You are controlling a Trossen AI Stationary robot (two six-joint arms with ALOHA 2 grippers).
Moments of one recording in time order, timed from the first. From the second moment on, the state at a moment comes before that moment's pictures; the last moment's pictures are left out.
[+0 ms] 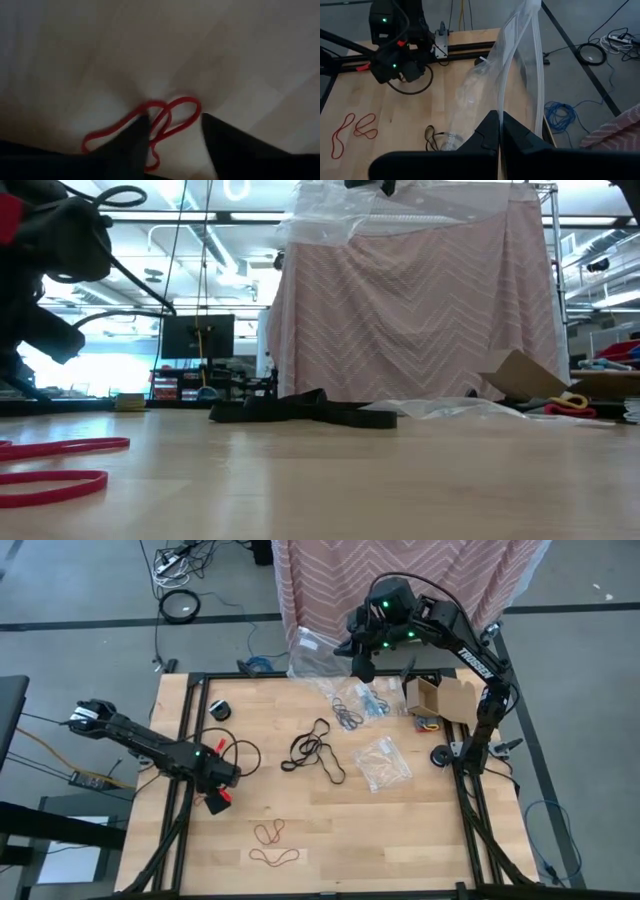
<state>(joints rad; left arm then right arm) -0.29 1.07 0.39 -0.84 0.30 -0.92 -0.46 1.79 2.34 -1.15 -0.26 -0.19</state>
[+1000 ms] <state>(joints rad) -0.40 1.29 0.45 0.49 0.42 -1.25 -0.47 1.79 2.34 -1.18 -0.27 -0.23</state>
